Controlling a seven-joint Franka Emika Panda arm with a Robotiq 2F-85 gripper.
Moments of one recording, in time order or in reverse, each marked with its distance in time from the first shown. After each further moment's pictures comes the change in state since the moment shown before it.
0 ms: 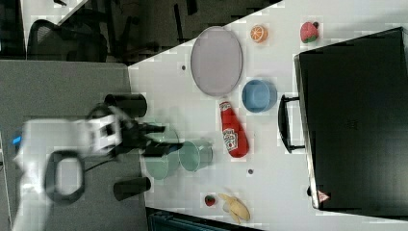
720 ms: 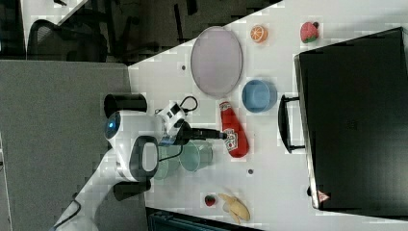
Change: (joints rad) arm 0.010 0.254 0.006 -0.178 0.001 0.366 -0.525
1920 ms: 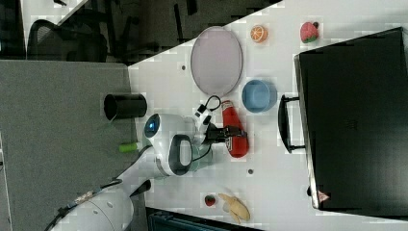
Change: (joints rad) arm 0.006 0.252 0.005 -0.027 -0.075 0.262 -0.123
